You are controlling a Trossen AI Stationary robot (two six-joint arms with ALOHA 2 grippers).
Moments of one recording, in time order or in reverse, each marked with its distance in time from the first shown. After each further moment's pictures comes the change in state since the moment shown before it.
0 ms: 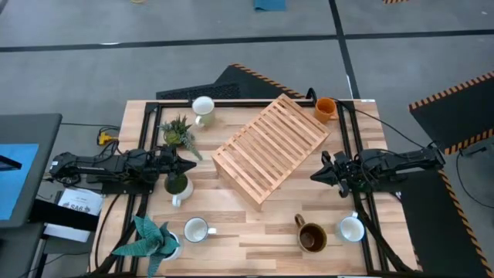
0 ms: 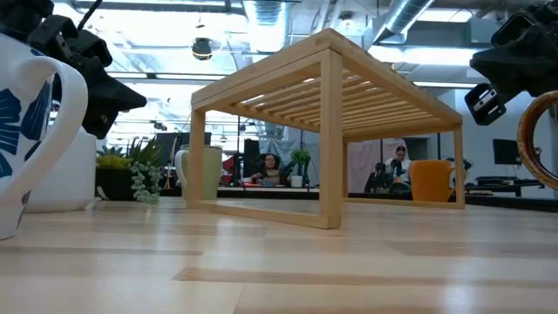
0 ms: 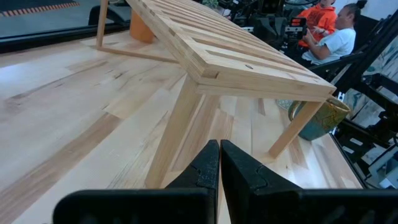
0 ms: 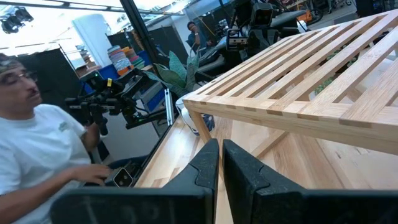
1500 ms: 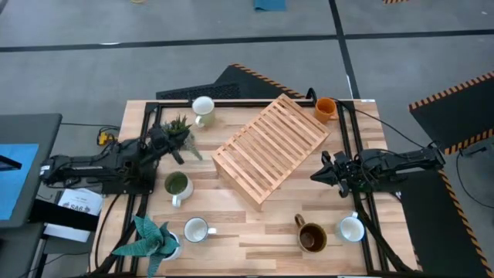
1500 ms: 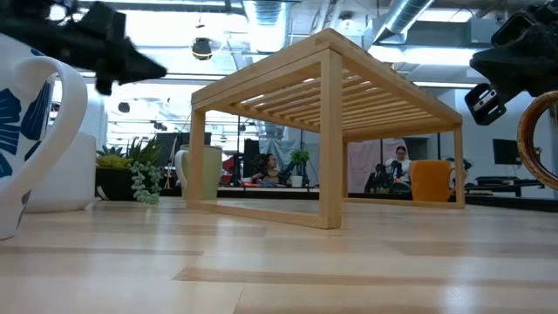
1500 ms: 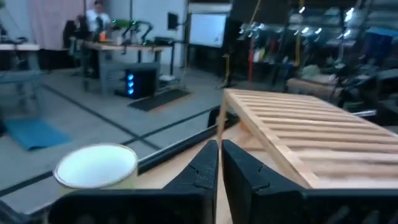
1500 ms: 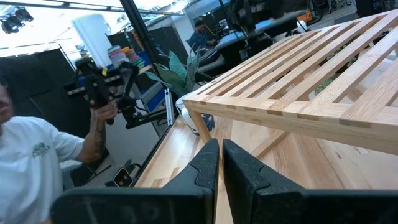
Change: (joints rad) left arm 0.185 0.262 0.171 0.264 -0.344 0.356; right arm 0.000 0.000 0.000 0.000 0.000 0.000
